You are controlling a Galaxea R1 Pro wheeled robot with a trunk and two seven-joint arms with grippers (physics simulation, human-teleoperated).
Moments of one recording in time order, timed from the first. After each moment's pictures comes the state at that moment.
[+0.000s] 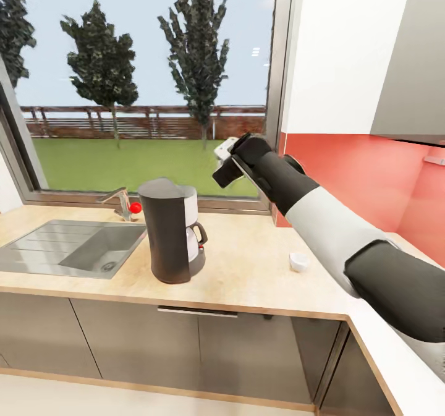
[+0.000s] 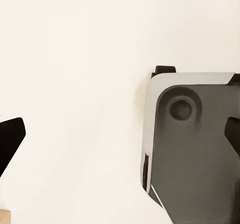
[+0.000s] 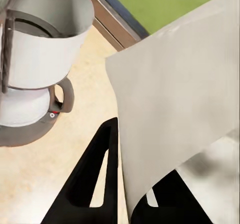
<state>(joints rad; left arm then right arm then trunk) -0.15 0.13 0.05 0.00 -0.03 -0.07 0.00 -1.51 0.16 0.66 -0.78 0.03 1.03 0.36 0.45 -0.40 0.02</state>
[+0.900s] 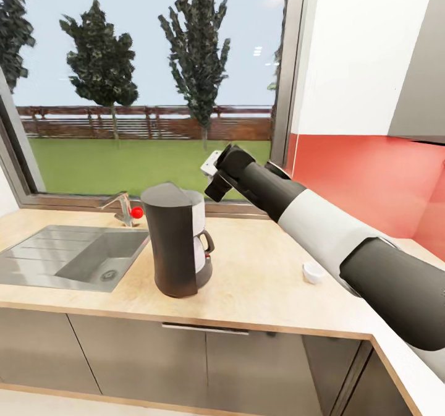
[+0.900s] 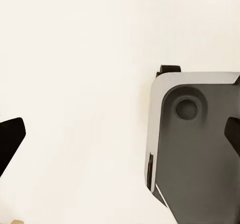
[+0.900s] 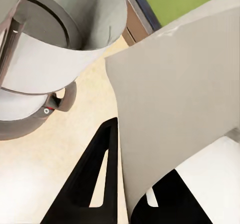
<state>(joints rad) -0.15 0.14 0.05 0.00 -0.03 -0.06 0.01 -1.53 0.17 0.88 -0.75 0.04 1.03 0.46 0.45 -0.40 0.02</state>
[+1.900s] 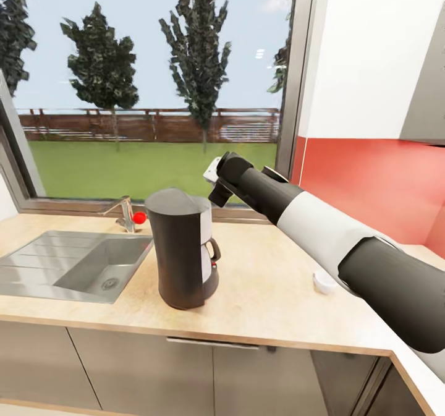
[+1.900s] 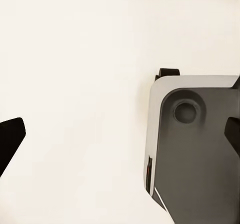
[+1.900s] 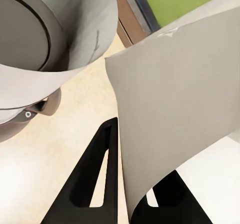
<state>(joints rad) -0.15 0.13 0.05 0.00 -0.03 -0.06 0.01 -1.53 0.17 0.94 -0.70 0.04 1.03 0.46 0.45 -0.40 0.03</state>
